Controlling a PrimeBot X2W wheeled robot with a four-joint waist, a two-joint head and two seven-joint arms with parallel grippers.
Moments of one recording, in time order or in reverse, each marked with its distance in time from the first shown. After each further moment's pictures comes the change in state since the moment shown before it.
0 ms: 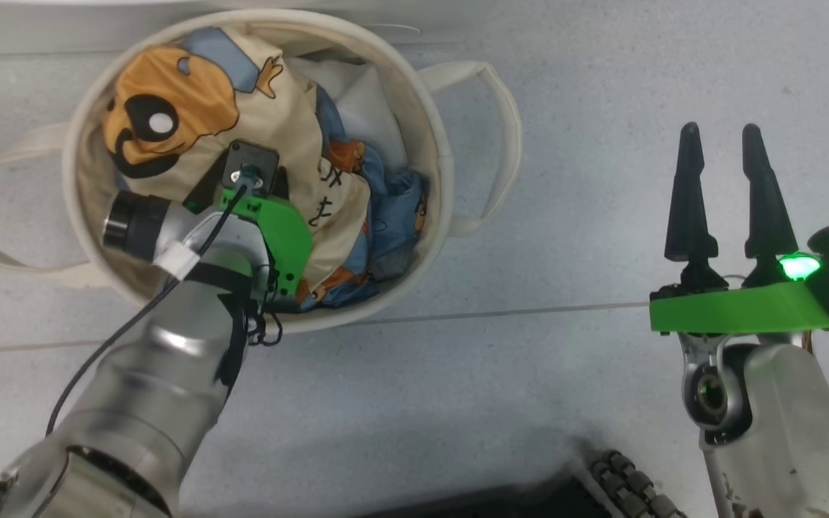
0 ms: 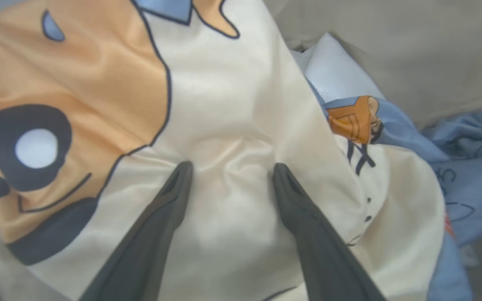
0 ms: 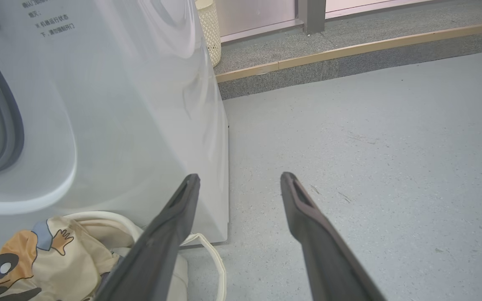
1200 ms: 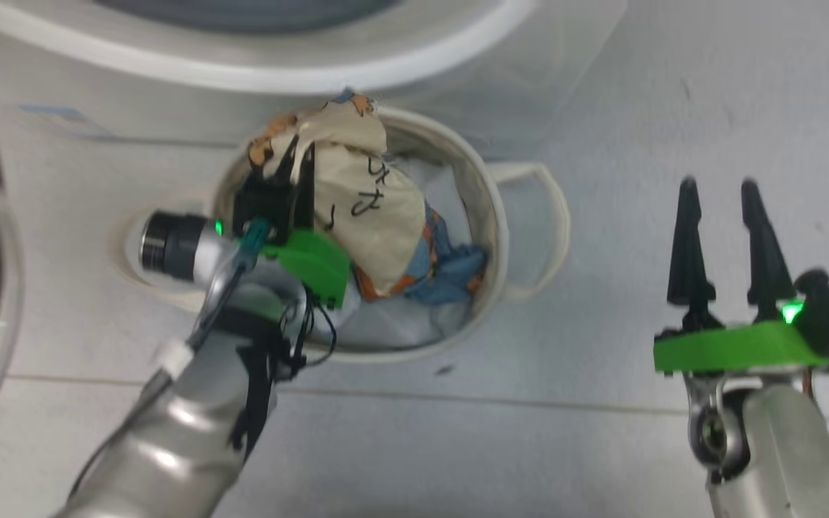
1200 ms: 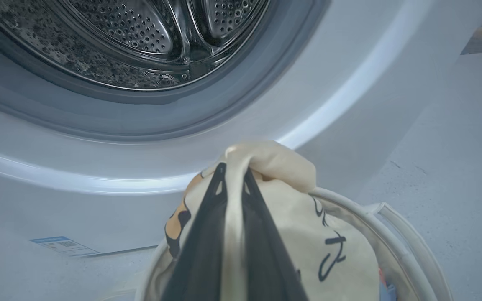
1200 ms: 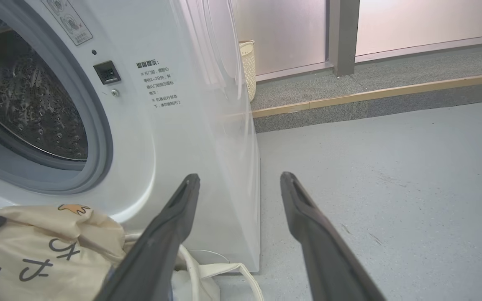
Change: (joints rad) left arm 0.178 0.045 0.120 -0.412 0.037 0.070 -0.170; right arm 0.053 0.000 -0.031 0.043 -0.060 0.000 -0.007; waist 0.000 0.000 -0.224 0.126
